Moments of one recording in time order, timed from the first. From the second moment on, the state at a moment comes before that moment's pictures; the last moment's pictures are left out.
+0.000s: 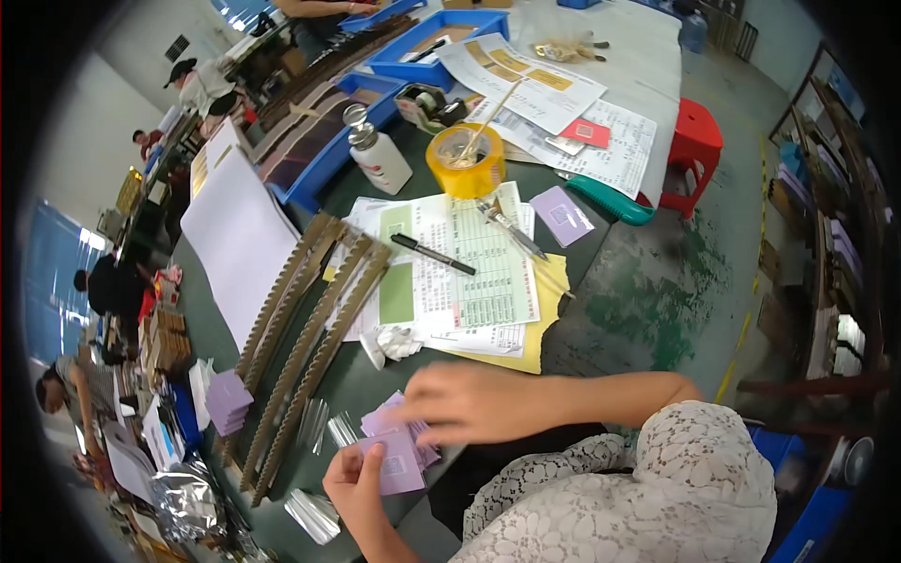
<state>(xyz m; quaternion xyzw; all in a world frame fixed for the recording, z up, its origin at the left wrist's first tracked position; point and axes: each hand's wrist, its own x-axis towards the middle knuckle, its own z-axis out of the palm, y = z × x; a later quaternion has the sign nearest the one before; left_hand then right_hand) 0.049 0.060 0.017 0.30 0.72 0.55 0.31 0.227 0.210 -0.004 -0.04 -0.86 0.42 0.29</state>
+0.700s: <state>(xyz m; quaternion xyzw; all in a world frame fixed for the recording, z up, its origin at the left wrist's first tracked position) 0.143 0.108 0.002 0.57 0.71 0.39 0.16 0.467 0.259 -0.060 -0.53 -0.42 0.51 0.53</state>
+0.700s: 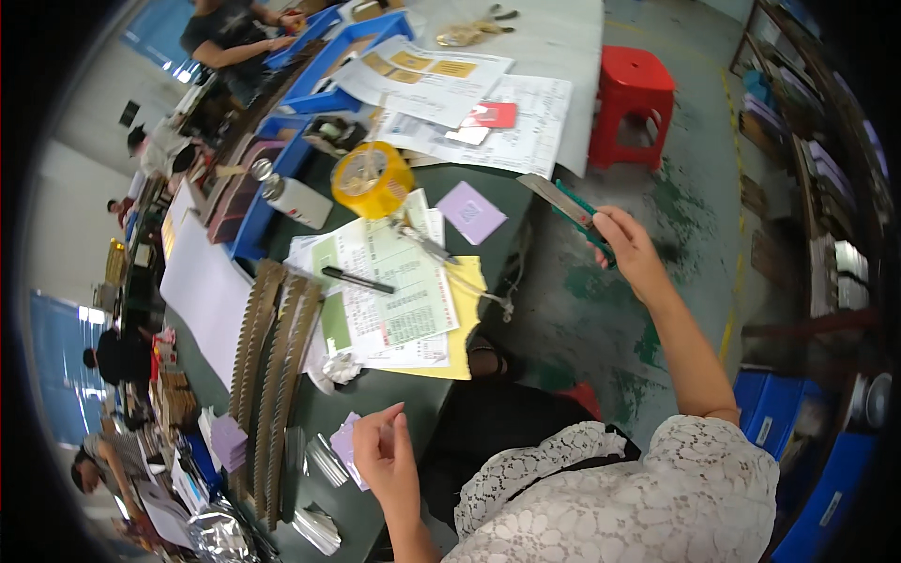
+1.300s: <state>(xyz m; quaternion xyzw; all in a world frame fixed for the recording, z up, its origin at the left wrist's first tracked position) 0.163 0.132 -0.044 0.67 0.68 0.29 0.02 0.532 0.277 -0.255 -0.63 -0.37 0.58 0.36</state>
